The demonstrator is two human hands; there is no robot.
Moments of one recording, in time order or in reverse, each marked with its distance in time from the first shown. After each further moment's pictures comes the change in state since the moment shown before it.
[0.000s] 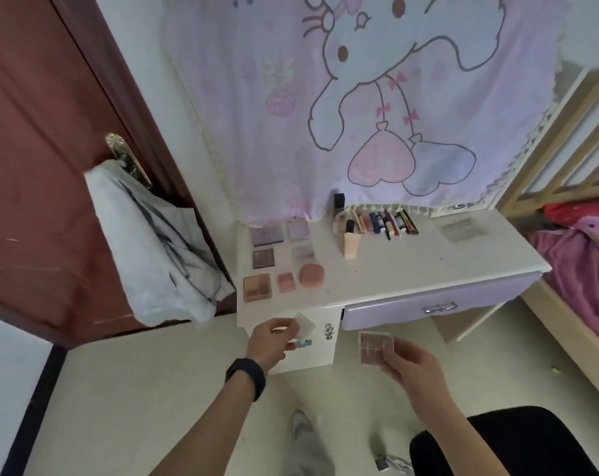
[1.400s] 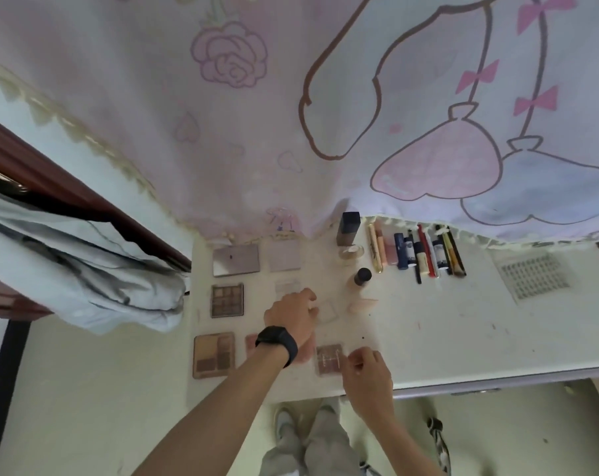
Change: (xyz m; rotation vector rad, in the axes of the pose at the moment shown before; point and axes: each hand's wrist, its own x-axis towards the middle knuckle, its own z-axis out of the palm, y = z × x) left_hand 0.331 0.086 0.094 0.950 -0.006 0.118; right_hand 0.306 0.020 0.093 -0.906 0.002 0.005
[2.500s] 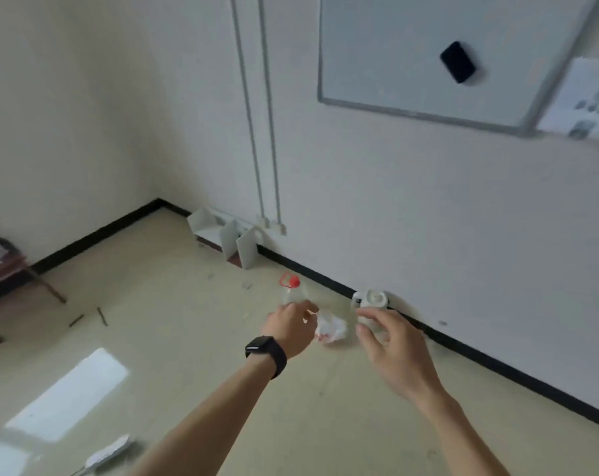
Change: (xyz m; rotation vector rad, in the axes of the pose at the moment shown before) left_hand -0.905 -0.353 0.143 -0.768 1.263 -1.744; right_hand -0.777 -0.149 0.278 -0.435 -1.682 -1.895
